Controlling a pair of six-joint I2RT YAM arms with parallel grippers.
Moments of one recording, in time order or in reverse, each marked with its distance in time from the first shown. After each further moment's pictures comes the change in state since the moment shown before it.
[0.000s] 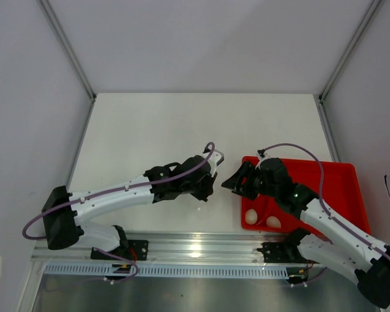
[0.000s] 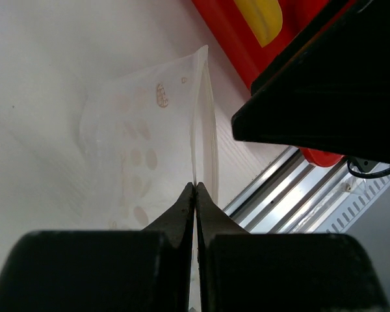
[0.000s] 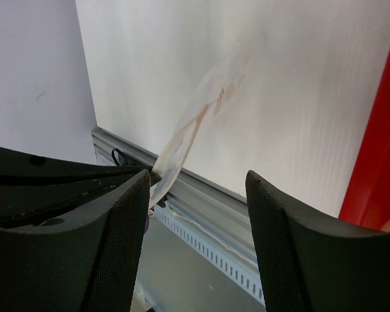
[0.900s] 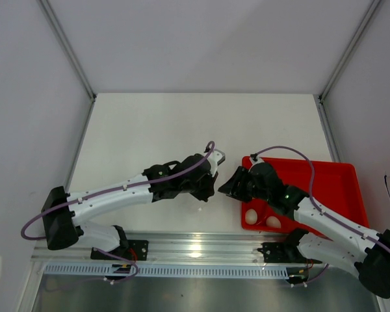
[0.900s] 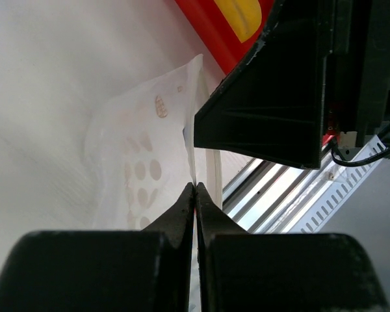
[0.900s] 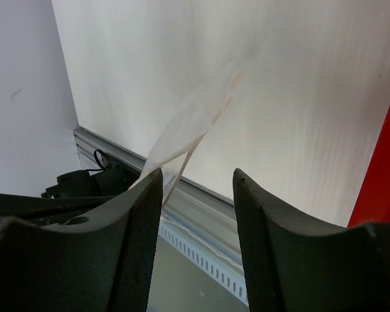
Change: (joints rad) left arm -0.002 -0.003 0.039 -0.041 0.044 -0.002; right arm 0.109 0.084 -0.040 0.090 0.094 0.037
